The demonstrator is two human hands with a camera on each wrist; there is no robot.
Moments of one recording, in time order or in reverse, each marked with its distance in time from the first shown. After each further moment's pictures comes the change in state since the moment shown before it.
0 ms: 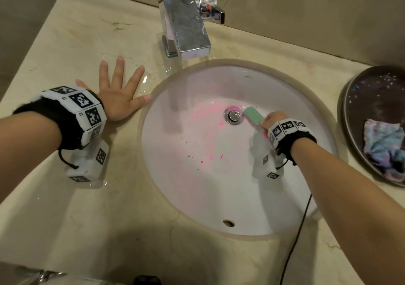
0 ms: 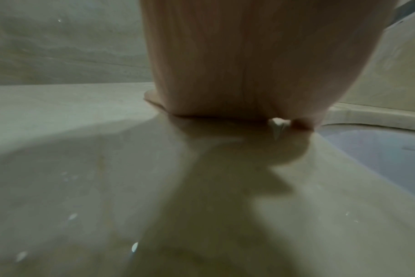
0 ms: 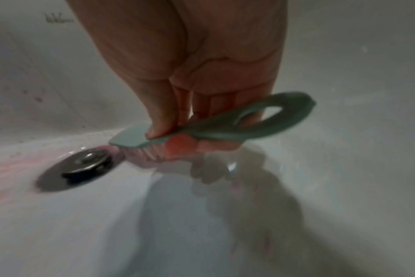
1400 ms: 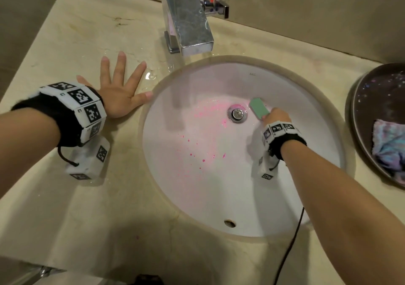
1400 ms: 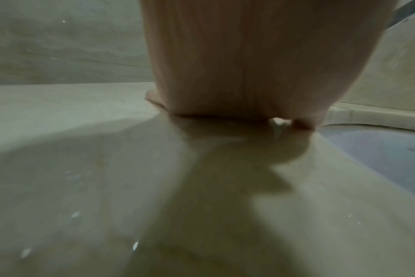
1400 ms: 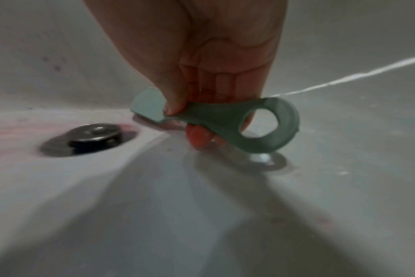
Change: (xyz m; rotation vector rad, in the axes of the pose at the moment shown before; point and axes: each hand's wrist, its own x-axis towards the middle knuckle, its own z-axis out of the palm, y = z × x) left_hand 0.003 -0.002 0.001 0.000 -0.011 -0.004; right_hand 0.000 -0.006 0.013 0.014 0.163 -0.033
